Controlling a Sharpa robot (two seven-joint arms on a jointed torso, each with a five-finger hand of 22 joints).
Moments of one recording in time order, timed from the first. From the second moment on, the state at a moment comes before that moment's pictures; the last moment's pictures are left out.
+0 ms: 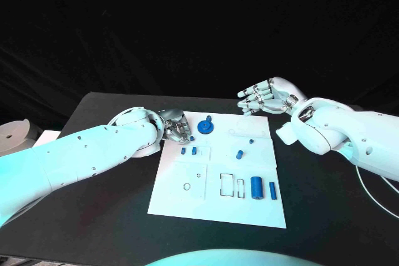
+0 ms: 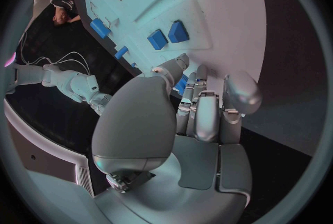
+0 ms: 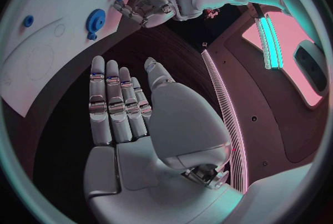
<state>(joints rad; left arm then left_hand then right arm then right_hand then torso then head) 1.18 -0.59 0.00 1.26 -1.31 -0.07 -0.21 1.40 -0.20 0.44 0.06 0.11 1.02 0.17 0.06 0.06 1.20 0.09 0.07 0.07 1.47 -0.01 1.37 1.16 0.12 1.47 0.08 1.06 1.15 1.21 -0.91 0.02 1.51 -0.72 -0.33 0.18 1.43 0.01 -0.02 0.03 0.31 0.95 0.21 0.08 0.07 1.13 0.16 0.08 0.06 1.22 0.10 0.08 0.07 0.18 1.16 0.20 0.10 0.07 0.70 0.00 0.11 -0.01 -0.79</state>
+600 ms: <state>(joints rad) 1.18 -0.76 0.00 1.40 -0.49 -0.28 0.09 1.35 -0.18 0.42 0.07 0.13 1.01 0.19 0.06 0.07 1.09 0.12 0.07 0.07 1.32 0.03 1.17 0.80 0.16 1.31 0.12 0.64 0.85 1.19 -0.93 0.02 1.52 -1.36 -0.21 -0.05 1.45 -0.04 0.14 -0.02 0.24 1.13 0.12 0.09 0.07 1.29 0.06 0.08 0.07 1.47 -0.02 0.31 0.25 0.18 1.44 0.06 0.32 0.19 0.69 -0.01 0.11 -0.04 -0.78</state>
